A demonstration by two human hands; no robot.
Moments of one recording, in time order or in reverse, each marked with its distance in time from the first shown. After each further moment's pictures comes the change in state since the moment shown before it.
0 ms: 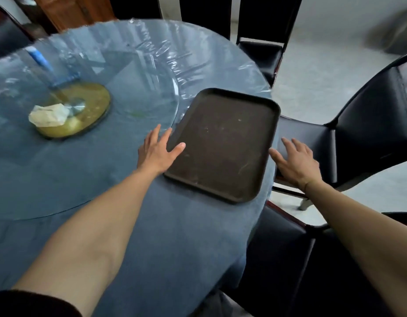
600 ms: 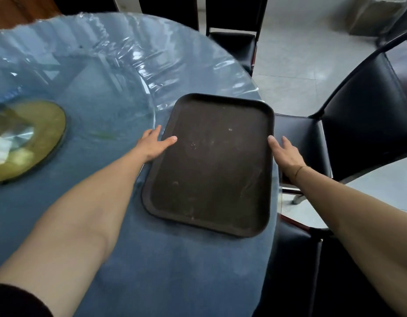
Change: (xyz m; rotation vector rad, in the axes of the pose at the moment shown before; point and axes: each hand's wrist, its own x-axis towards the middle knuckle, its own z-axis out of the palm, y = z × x) left_hand 0.170 0.013 0.028 -0.223 -0.376 -0.036; right_hand 0.106 -0.029 0.033 0.592 -0.015 0.437
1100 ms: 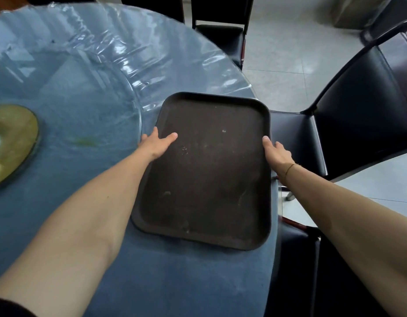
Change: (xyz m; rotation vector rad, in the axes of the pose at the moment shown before) left_hand 0.039 0.027 0.026 -0.015 -0.047 -0.134; right_hand 0.033 -0.002 0.024 0.002 0.032 0.229
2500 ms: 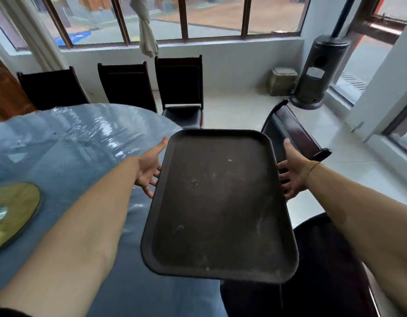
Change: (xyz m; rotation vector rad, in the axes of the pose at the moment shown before) left_hand -0.210 0.149 -0.075 -0.337 -0.573 -0.023; right_hand -0.138 0.017 -0.264 0.455 -0.187 0.189
